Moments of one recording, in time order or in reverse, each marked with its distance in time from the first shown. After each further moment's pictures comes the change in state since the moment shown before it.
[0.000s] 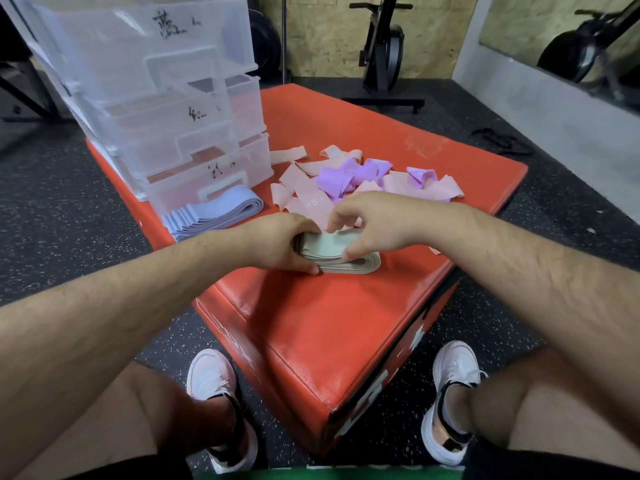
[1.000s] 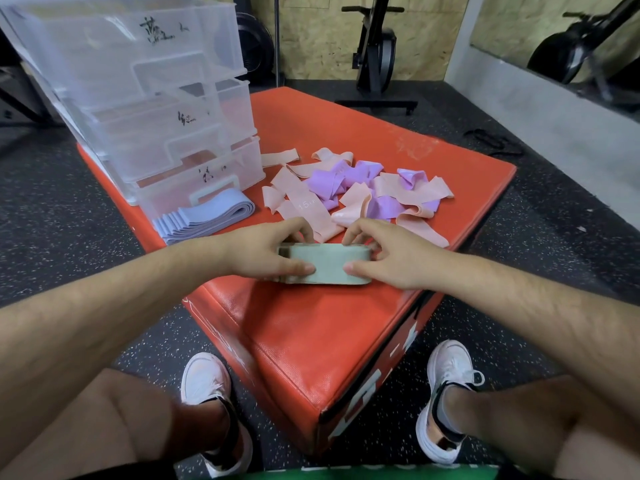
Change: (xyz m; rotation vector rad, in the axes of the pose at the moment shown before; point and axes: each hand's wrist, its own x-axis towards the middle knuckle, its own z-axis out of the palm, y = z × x) left_hand -0.021 0.008 -0.006 -0.355 -0.106 -0.035; right_hand -0.037 0.037 0.048 0.297 0.221 0.001
